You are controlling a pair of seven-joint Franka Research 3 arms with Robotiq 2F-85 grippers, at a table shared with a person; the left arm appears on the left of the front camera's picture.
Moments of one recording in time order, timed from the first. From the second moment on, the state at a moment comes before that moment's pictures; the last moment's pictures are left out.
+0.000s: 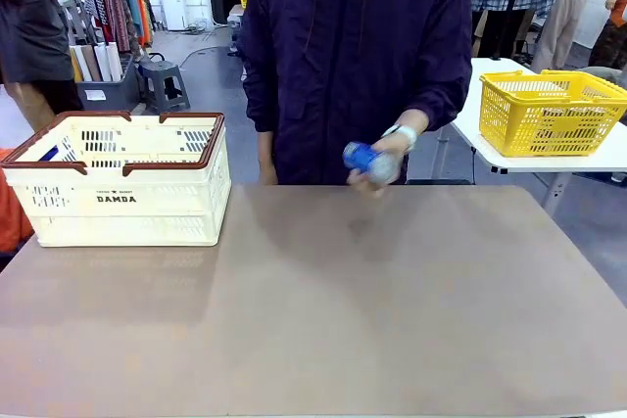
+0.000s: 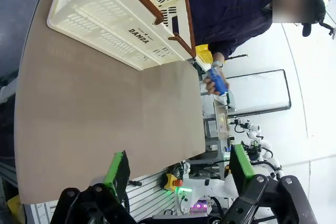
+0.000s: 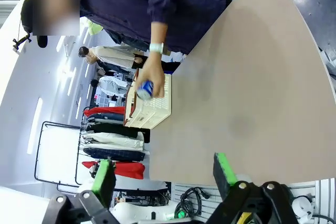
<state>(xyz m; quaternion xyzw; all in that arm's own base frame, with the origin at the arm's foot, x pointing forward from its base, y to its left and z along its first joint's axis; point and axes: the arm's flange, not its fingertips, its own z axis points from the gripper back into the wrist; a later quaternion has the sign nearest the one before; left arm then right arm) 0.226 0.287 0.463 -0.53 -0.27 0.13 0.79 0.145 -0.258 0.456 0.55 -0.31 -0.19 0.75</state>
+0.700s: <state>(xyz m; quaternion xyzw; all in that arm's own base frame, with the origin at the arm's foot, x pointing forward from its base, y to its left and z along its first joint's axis) 0.226 0.287 0.463 -0.53 -0.27 0.13 0.79 0.144 -0.258 0.454 0.55 -0.31 -0.19 0.76</state>
